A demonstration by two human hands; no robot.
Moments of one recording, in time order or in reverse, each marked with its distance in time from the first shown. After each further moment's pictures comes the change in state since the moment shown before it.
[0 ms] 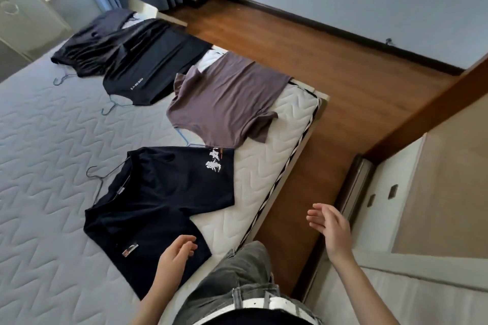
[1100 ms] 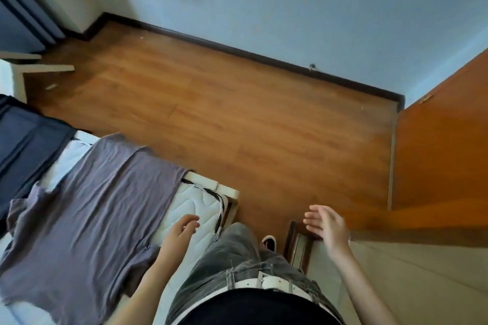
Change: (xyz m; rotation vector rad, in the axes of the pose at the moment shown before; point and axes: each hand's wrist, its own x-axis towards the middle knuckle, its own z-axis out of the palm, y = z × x) left_hand 0.405 0.525 0.426 0.204 -0.267 0.097; right_hand 0.587 -0.291 -0.209 0.015 0.203 0.159
